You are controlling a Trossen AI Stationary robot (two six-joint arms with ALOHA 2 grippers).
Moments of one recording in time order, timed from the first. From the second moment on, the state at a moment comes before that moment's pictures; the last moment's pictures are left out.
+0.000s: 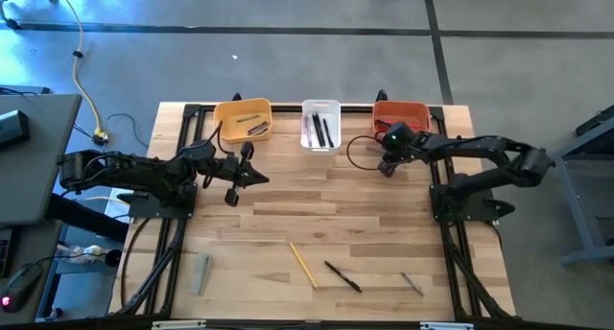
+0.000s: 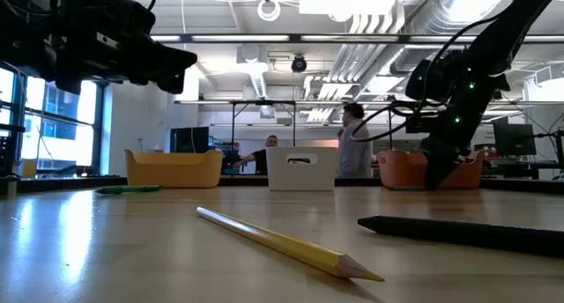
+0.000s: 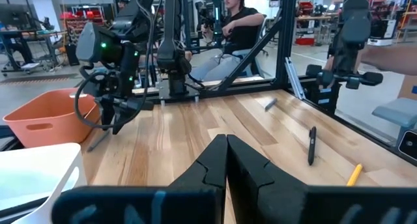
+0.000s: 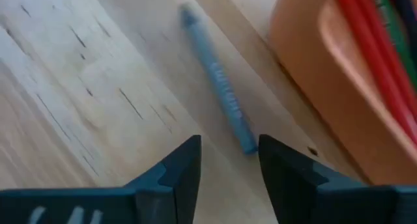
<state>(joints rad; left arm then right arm) 0.45 1.05 0.16 0.85 0.55 0.08 -0.68 1.31 0.44 -0.22 0.07 -0.05</state>
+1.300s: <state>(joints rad) 0.45 1.05 0.16 0.88 0.46 -0.37 -0.38 1.24 0.44 -0.16 0.02 0.27</state>
